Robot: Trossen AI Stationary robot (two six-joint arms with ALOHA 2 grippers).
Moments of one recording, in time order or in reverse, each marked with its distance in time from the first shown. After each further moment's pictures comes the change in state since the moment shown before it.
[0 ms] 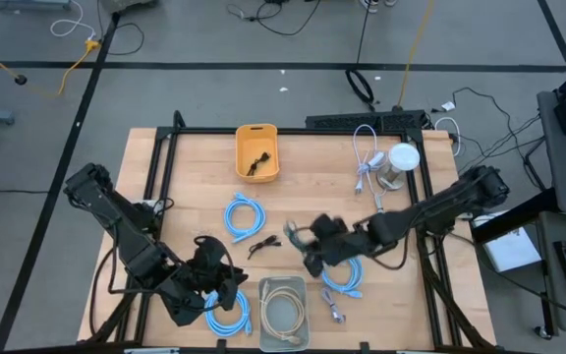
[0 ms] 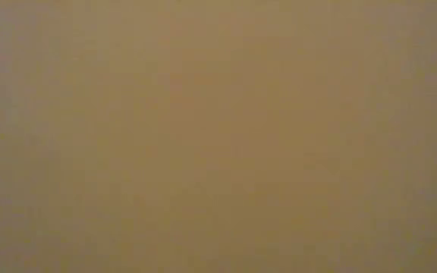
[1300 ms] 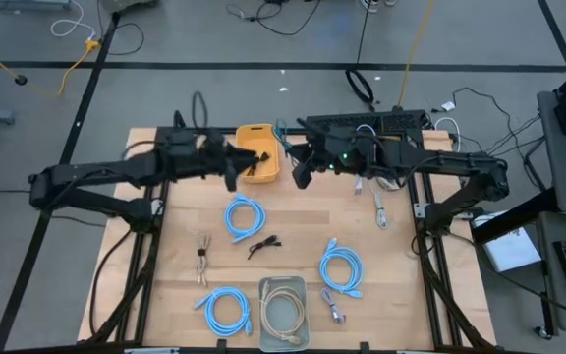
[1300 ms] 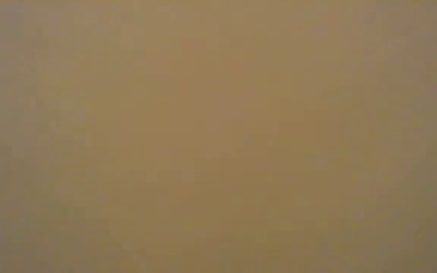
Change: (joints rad) left arm 0.979 -0.475 -0.524 0.805 0.616 1.137; right arm -0.459 -0.046 0.370 -0.009 0.007 -0.654
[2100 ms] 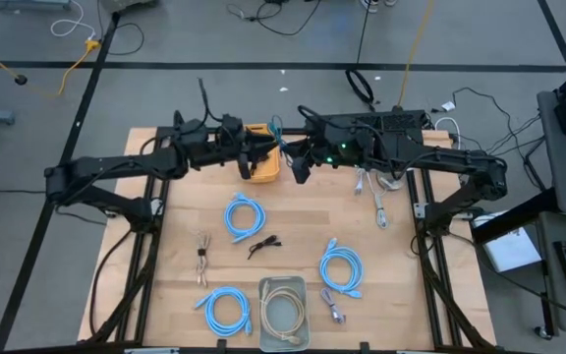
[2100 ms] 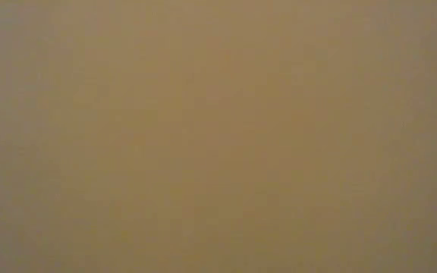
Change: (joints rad) left arm 0.090 0.194 0.020 0.423 0.196 0.050; right arm -0.064 0.009 -0.001 0.063 -0.161 0.026
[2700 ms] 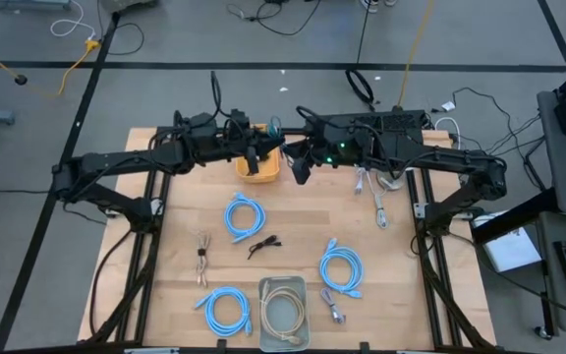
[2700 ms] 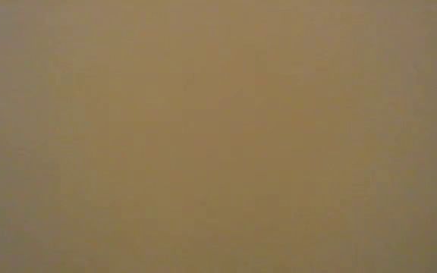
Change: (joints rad) left arm 0.006 0.071 0.117 -0.103 -0.004 -0.089; right arm 0.001 0.000 0.000 -0.010 -0.020 -0.016
